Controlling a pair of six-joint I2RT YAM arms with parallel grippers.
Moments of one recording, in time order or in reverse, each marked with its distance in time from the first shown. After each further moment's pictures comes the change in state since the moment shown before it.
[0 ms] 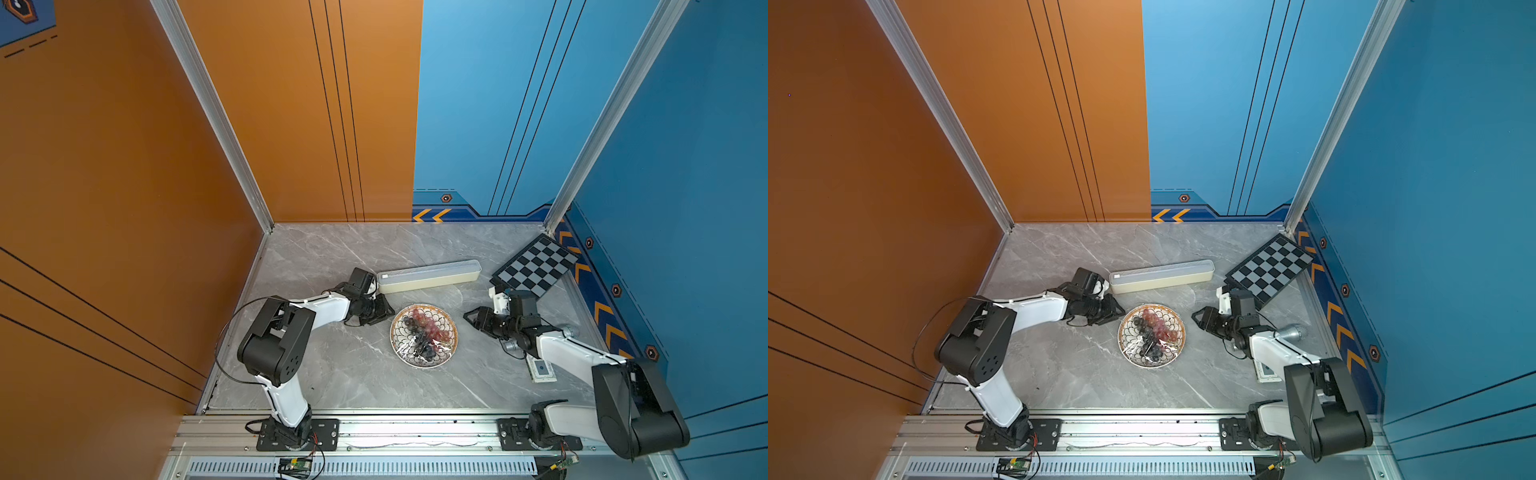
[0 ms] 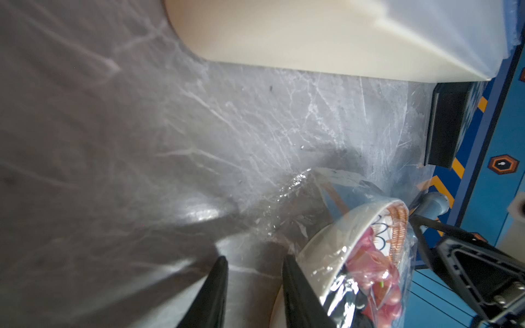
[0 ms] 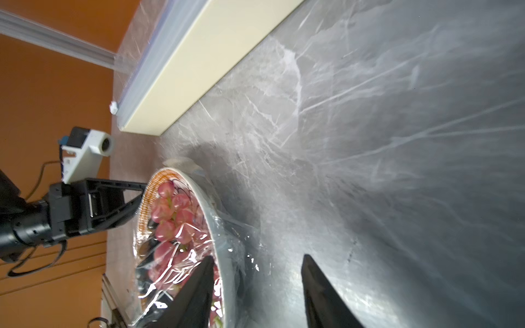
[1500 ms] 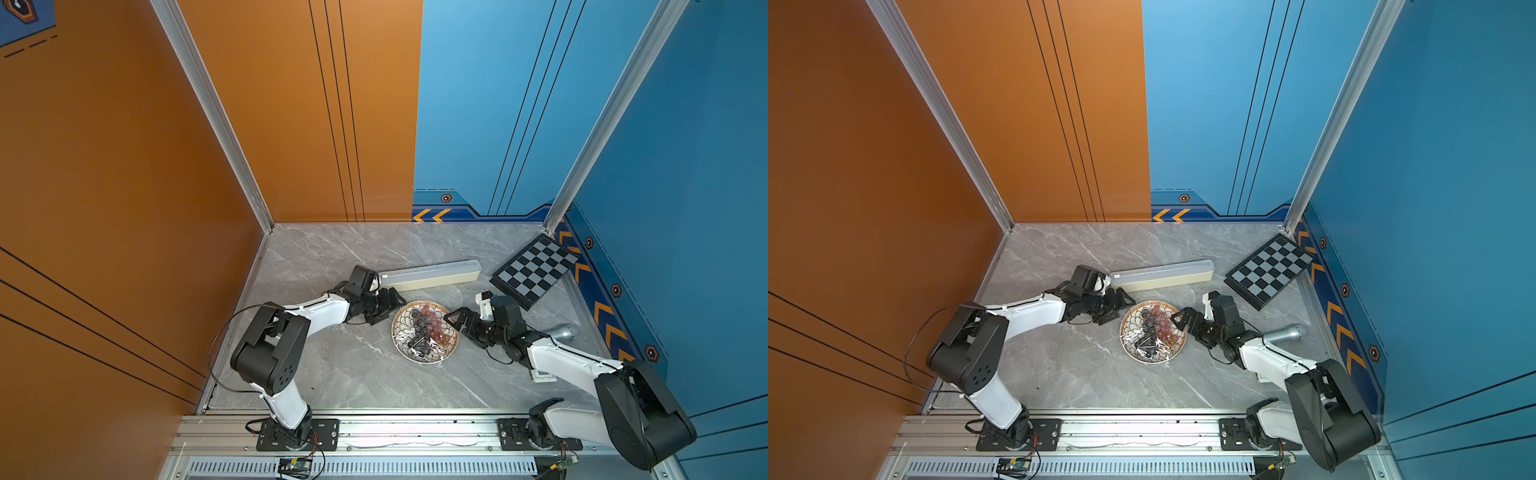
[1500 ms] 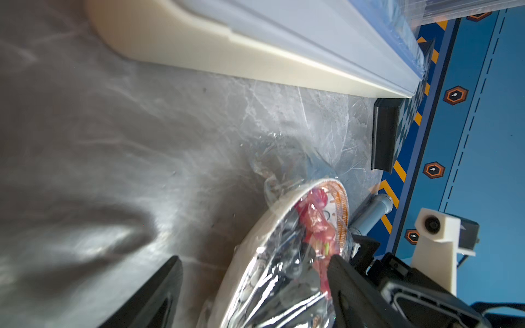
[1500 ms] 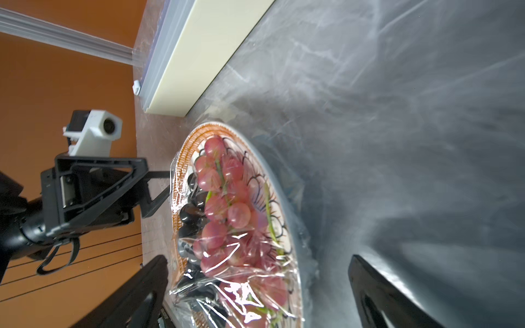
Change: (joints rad) left arm -0.036 -0.086 -0.038 0.072 0.038 -0.146; right arm 0.195 -0.002 -0.028 0.071 0.080 0.269
